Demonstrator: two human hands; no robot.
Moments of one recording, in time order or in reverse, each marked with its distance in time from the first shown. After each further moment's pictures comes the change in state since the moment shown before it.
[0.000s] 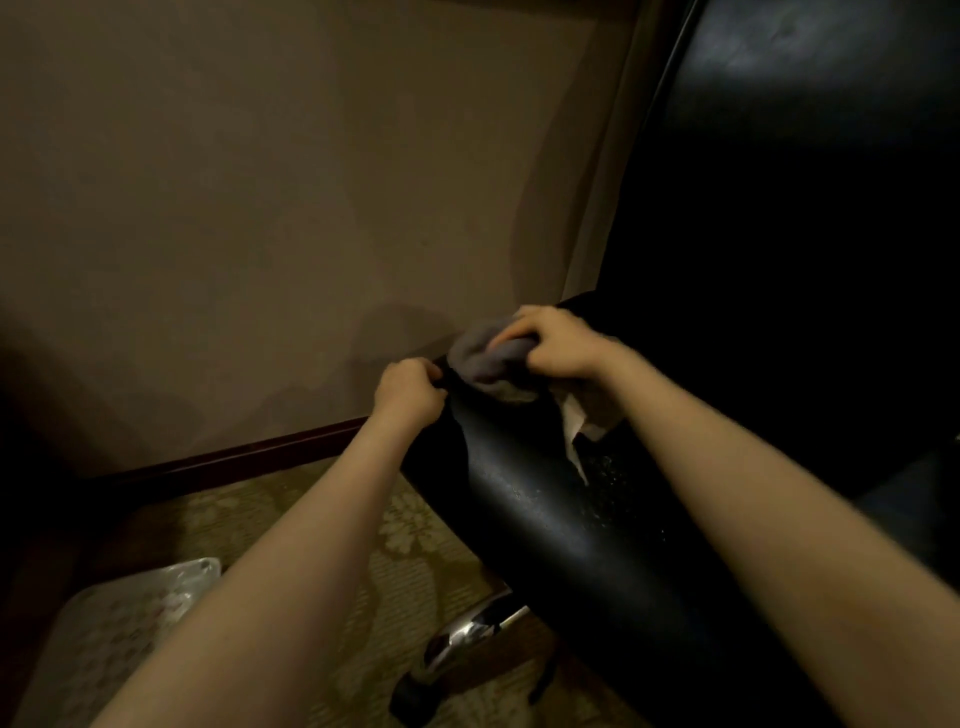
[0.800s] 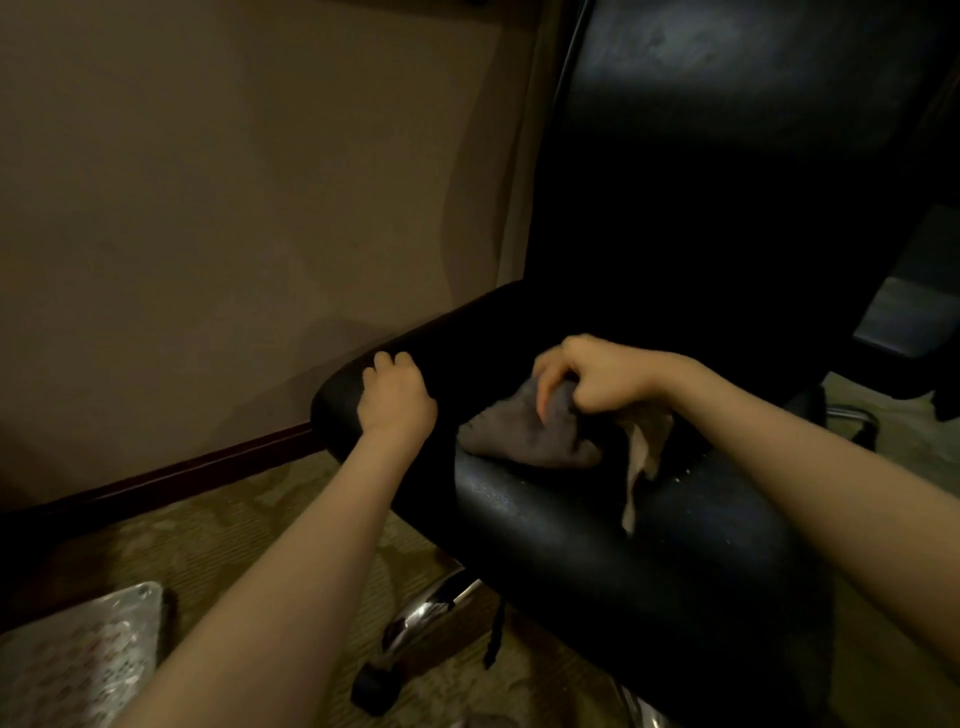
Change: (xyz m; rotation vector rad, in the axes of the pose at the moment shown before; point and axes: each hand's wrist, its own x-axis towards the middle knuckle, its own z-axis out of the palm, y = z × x) left_hand -0.047 0.045 0.035 0.170 0.089 0.136; right_hand -0.130 0.016 -0.029 -0.016 -0.192 0.016
